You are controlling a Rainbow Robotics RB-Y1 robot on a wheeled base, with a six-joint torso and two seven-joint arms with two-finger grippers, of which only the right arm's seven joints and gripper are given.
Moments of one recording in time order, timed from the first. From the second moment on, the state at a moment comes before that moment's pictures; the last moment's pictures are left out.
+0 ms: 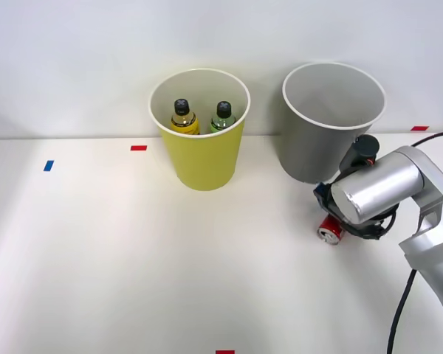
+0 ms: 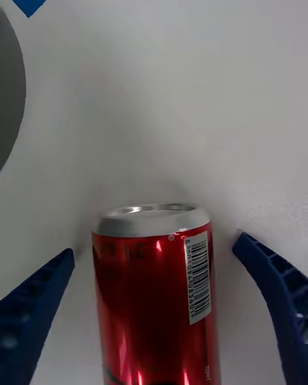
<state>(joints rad) -0.44 -0.44 0.32 -1.66 -0.22 1.51 0.36</state>
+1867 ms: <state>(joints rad) 0.15 -0.62 0.49 -2.33 0.69 0.74 0.40</state>
